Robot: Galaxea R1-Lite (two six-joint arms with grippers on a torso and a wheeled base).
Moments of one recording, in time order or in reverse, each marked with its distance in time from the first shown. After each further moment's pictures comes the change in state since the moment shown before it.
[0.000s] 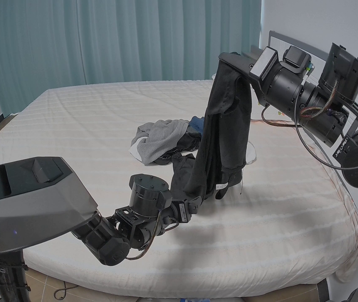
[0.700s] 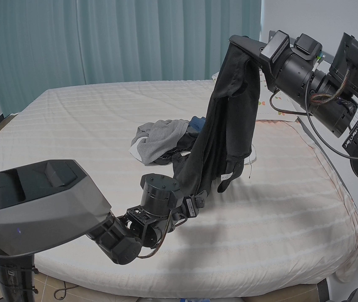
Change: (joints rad) left arm -0.026 0.048 -0.076 -0.003 0.063 -0.080; right arm -0.009 -0.033 -0.032 -0.001 -0.039 0.001
